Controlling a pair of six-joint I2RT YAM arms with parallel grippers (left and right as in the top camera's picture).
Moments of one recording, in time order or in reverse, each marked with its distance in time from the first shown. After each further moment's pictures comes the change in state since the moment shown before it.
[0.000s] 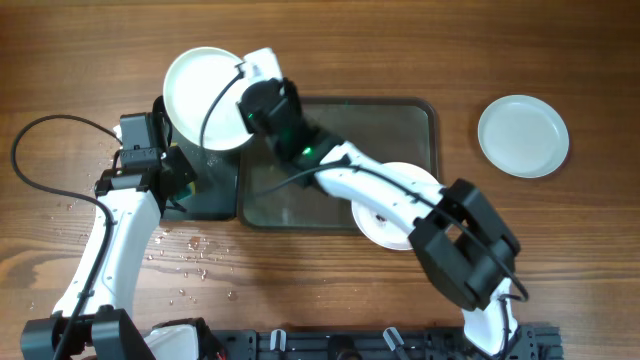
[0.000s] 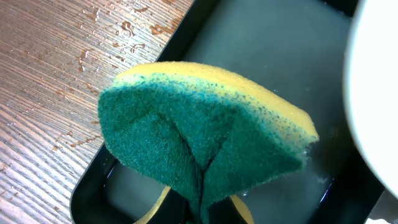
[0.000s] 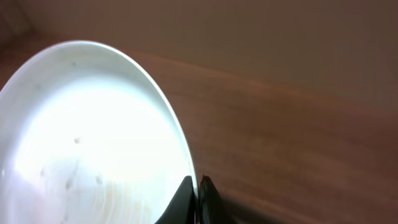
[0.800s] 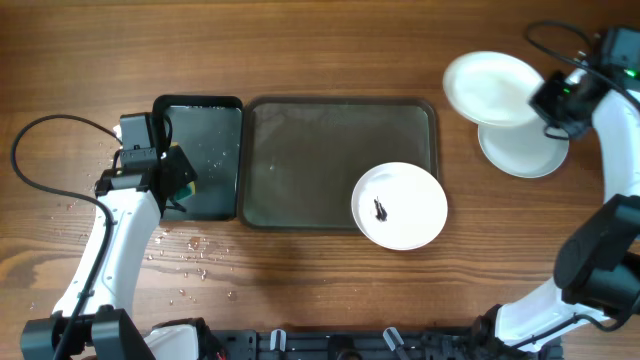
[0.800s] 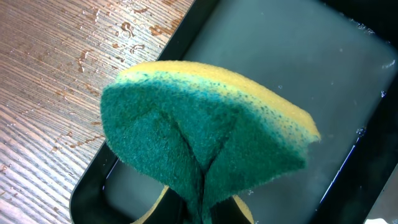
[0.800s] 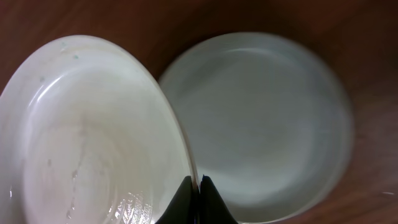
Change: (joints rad) left arm 0.000 0.000 0.000 0.002 0.000 0.000; right arm -1.173 -0.234 -0.024 -0.936 -0.434 0.172
